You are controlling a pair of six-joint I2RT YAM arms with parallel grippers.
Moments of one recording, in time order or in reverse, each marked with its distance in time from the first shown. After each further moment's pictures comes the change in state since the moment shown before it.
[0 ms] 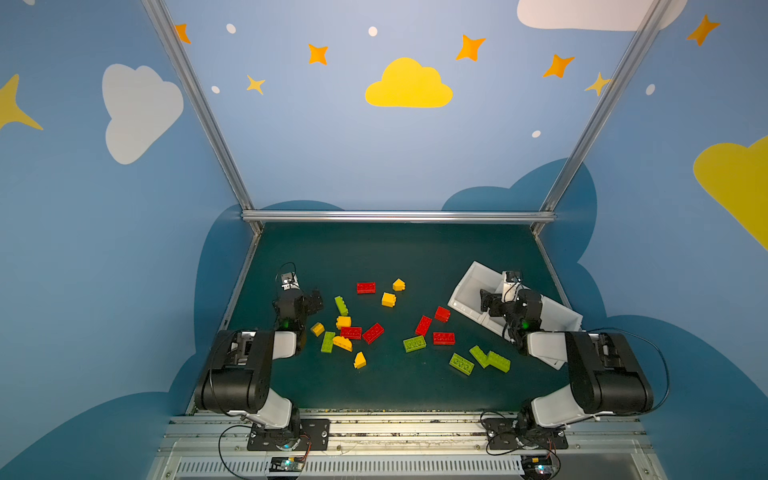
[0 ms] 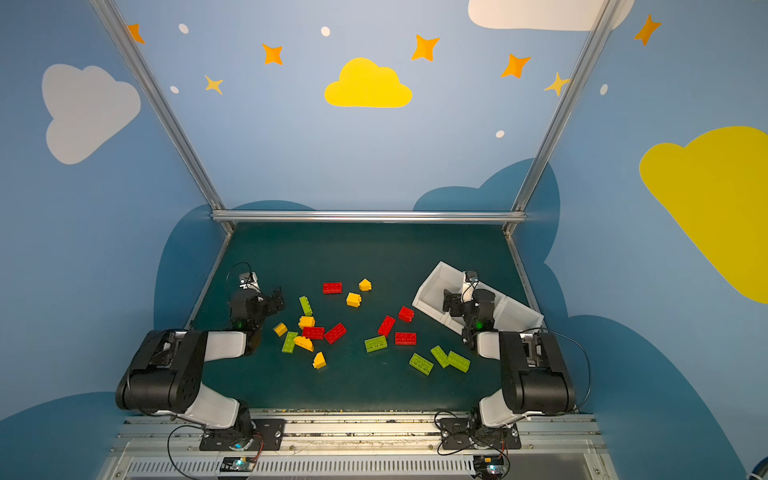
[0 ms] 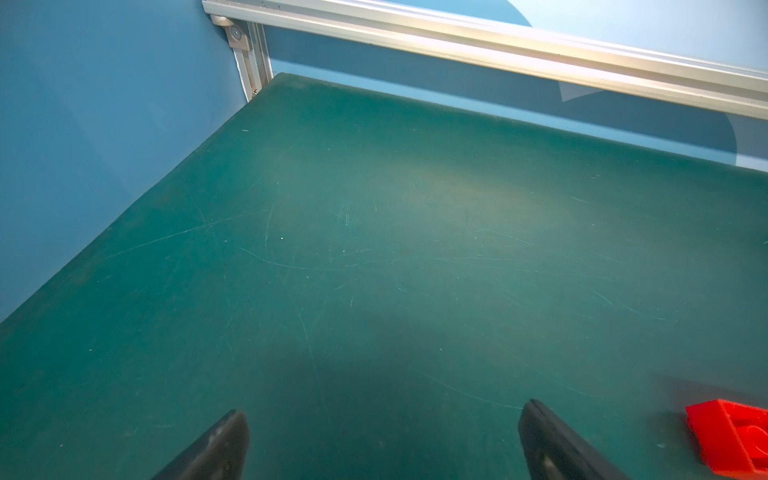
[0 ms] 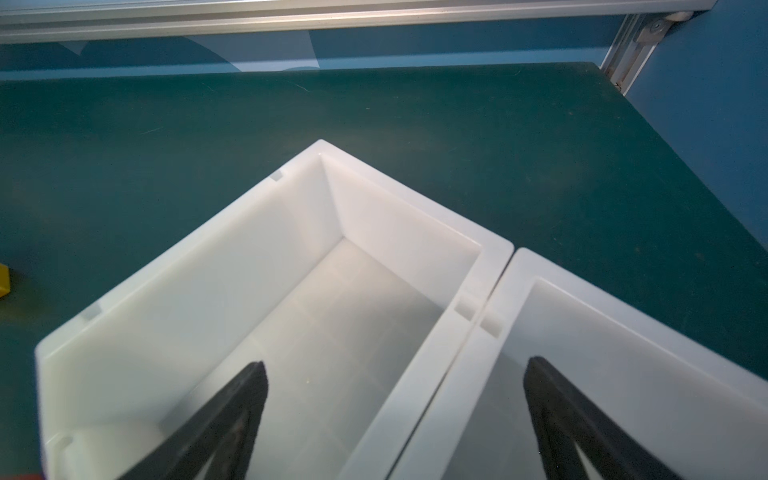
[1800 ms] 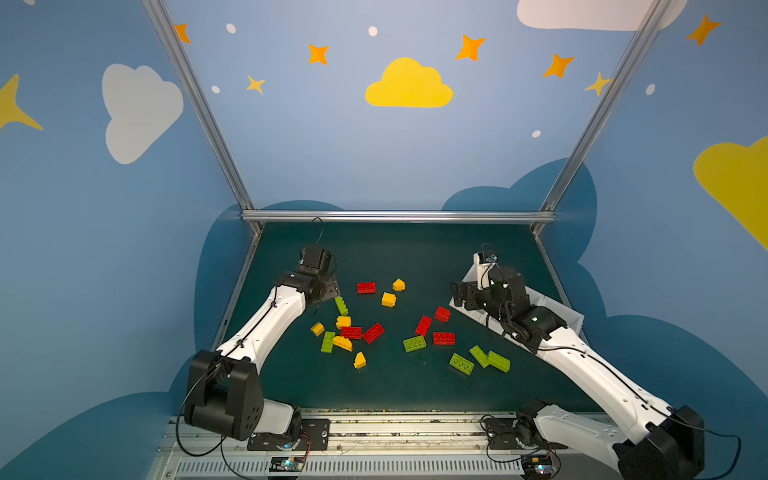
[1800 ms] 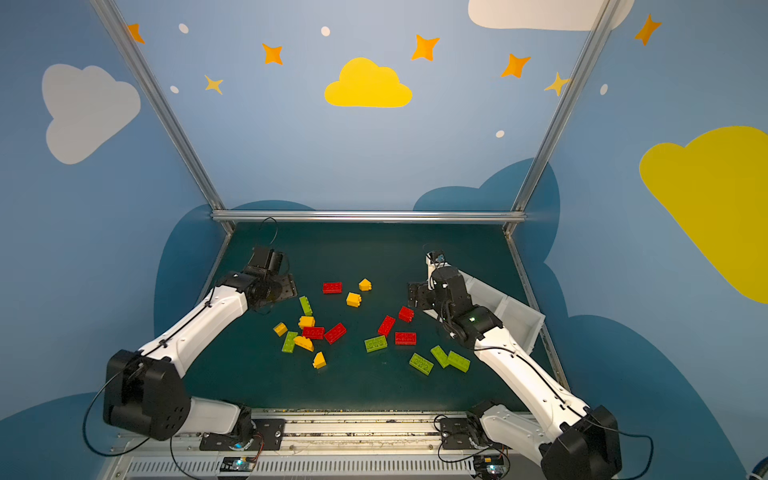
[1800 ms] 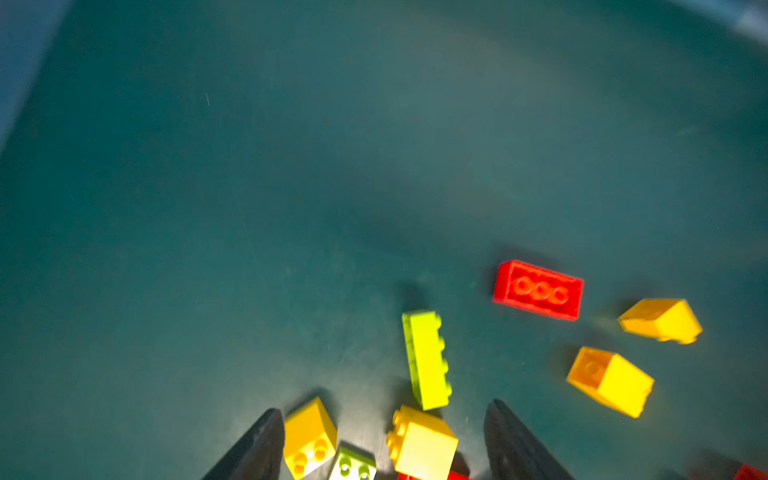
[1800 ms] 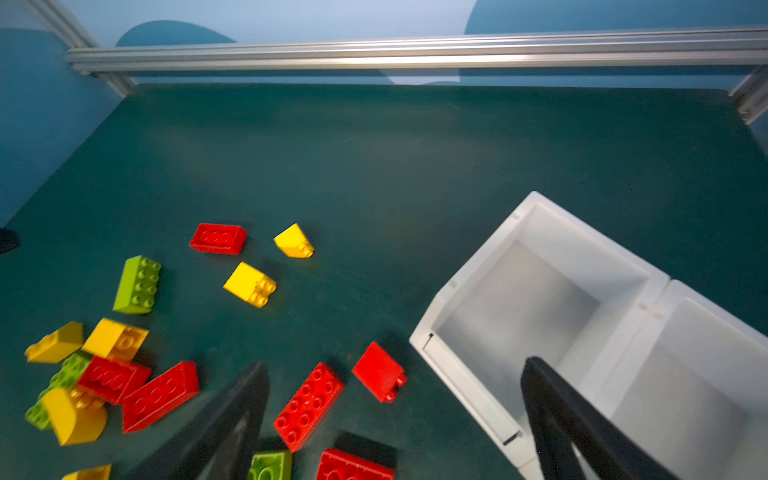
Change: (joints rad) left arm -0.240 -0.094 0.679 -1.390 0.006 -0.395; right arm 0.536 -0.443 0.445 -1.025 0.243 0.264
